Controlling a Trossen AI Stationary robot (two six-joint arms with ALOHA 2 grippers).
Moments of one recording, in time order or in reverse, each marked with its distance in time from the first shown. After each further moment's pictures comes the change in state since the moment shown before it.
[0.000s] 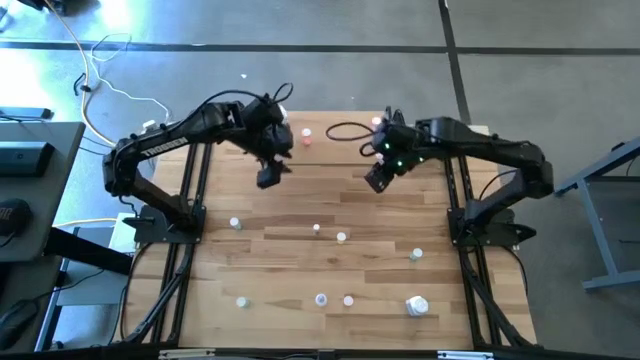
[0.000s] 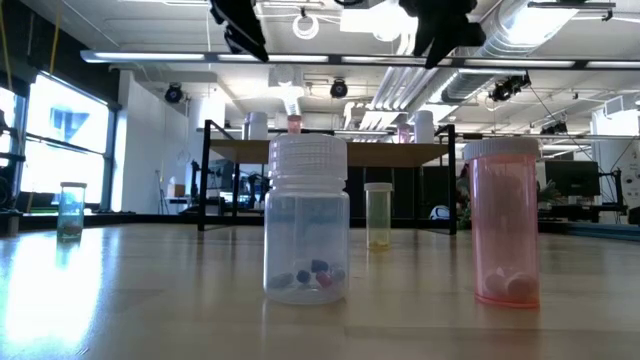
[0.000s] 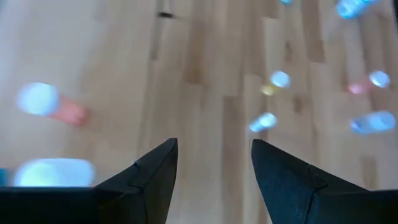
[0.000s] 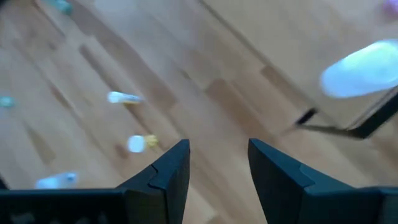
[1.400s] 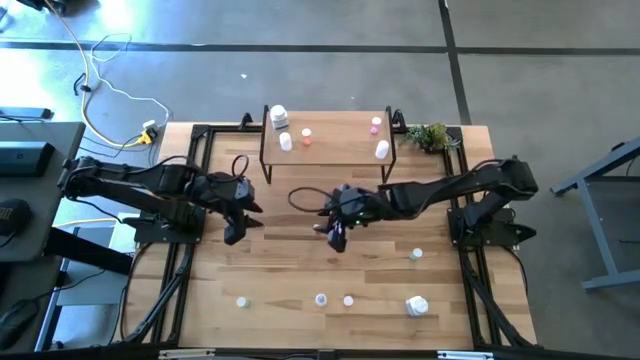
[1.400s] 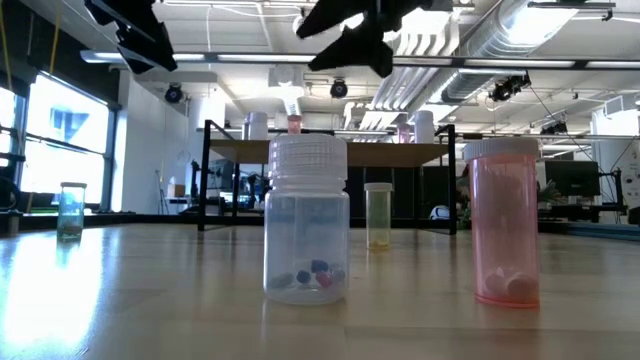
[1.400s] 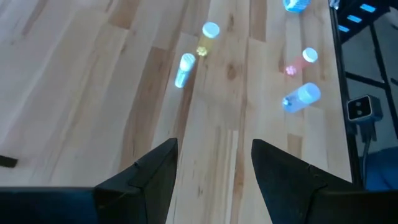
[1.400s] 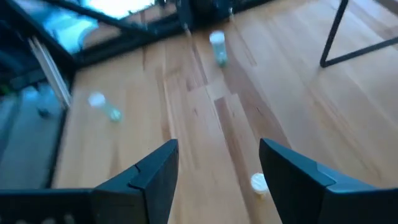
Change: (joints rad) left arm -0.456 -0.538 -0.711 0.354 -0.204 -0.581; right arm 0.328 0.173 -0.347 1.017 0.069 -0.193
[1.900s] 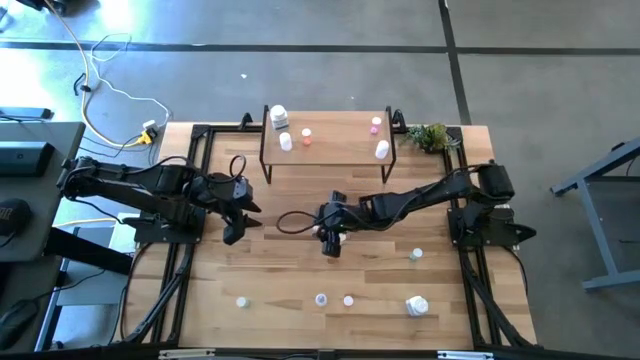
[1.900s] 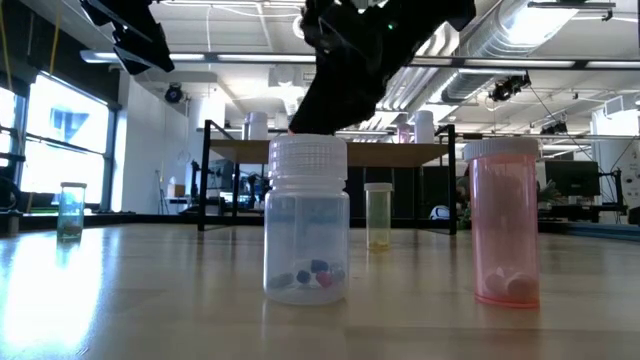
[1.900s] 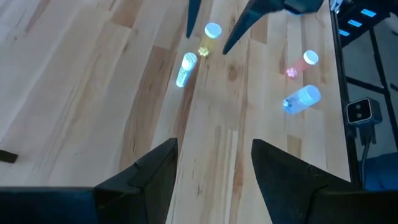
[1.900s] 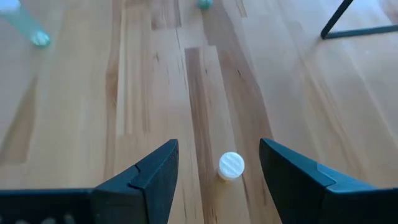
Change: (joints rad) left arm -0.008 -0.020 -0.014 0.002 -0.009 -0.022; right arm 0.000 0.182 0.000 0.008 0.060 -0.208
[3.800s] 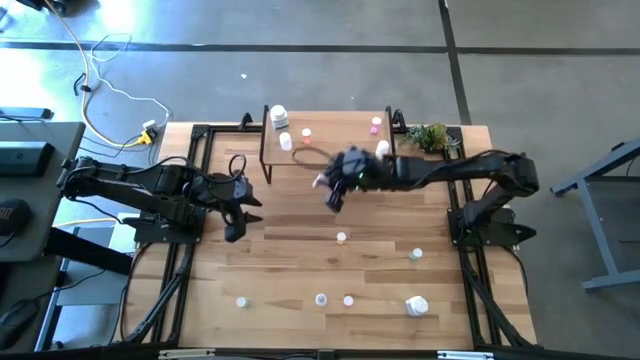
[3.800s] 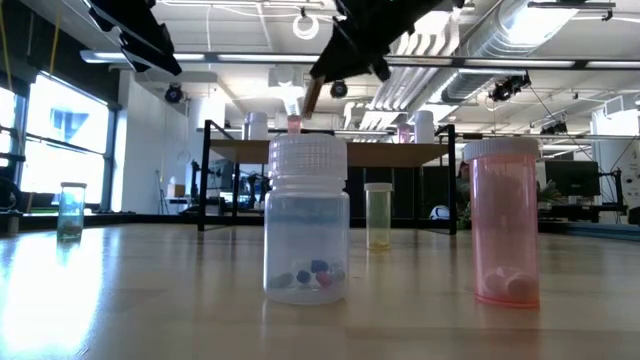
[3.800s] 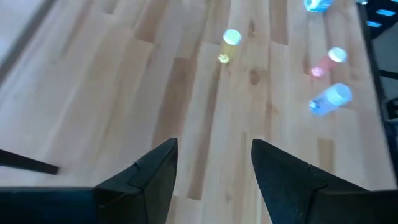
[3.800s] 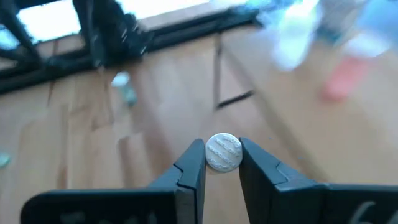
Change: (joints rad) left arm 0.002 0.001 0.001 -0.001 -0.094 0.096; right arm -0.213 -0.228 0.030 -0.036 0.037 0.023
